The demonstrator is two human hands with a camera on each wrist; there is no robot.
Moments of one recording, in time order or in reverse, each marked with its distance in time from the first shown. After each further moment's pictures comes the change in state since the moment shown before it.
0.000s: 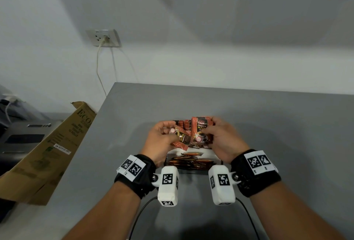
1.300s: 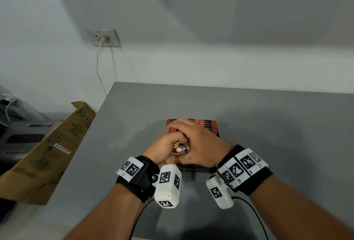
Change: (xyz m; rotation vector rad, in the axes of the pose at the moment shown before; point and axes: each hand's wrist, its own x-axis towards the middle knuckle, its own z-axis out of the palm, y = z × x) left_hand -0.031 0.013 0.015 -0.318 -0.341 -0.193; right_hand -0.016 0.006 0.029 -1.151 -0.419 -0.753
